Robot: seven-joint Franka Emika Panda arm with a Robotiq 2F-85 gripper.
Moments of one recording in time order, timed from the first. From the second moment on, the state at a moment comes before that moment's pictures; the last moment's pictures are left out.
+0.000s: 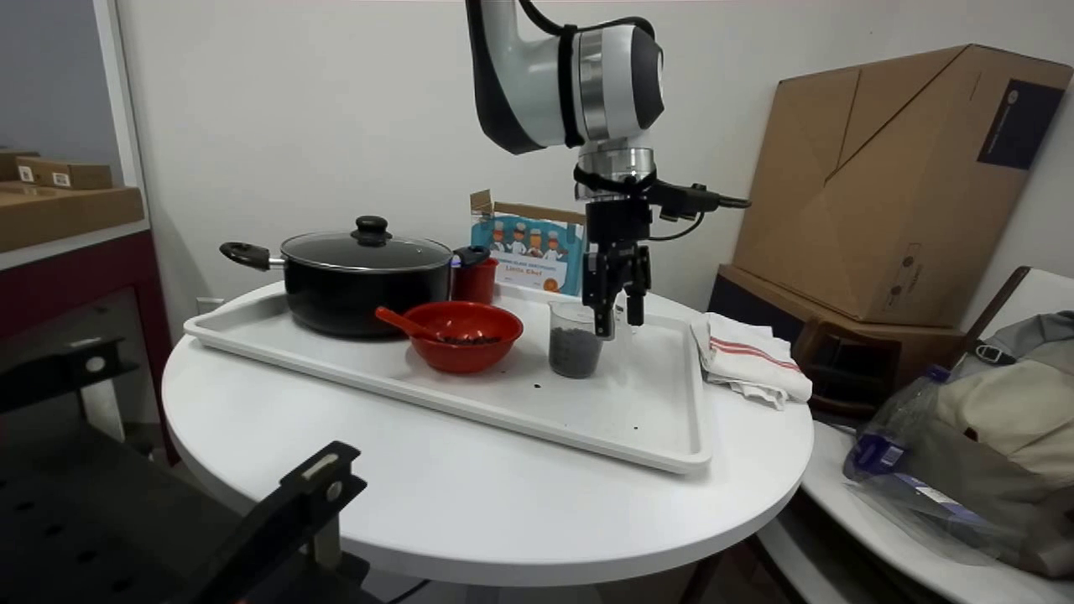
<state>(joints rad) -0.17 0.75 -0.04 -1.83 -0.44 2.53 -1.22</state>
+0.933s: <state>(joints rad) -0.12 0.73 -0.06 -1.79 -0.47 2.45 -1.22</state>
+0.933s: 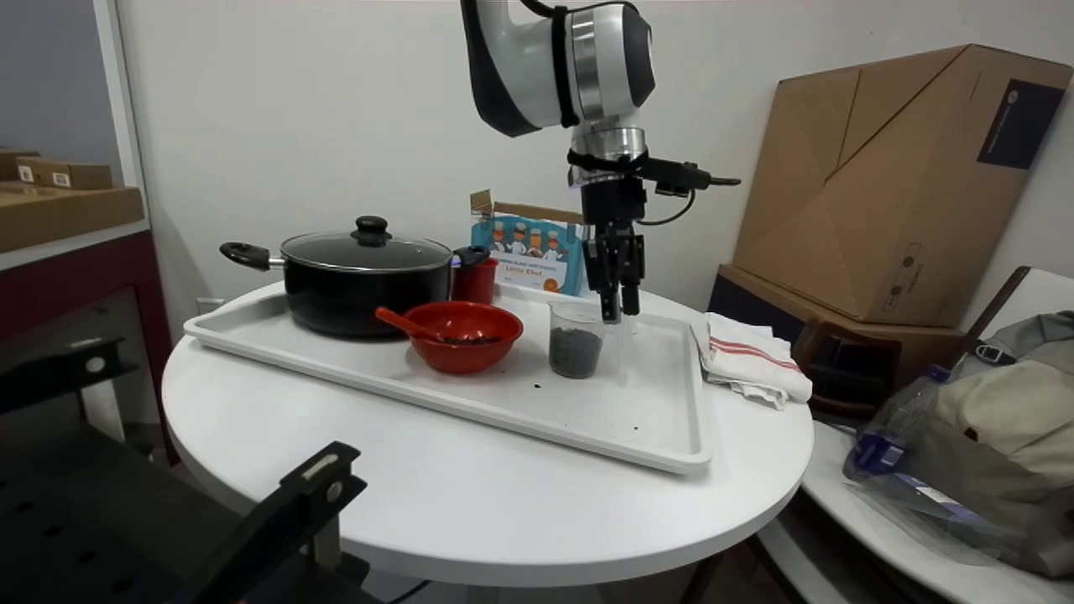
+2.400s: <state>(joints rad) -0.15 0.83 -0.08 -1.77 -0.44 2.64 -1.05</state>
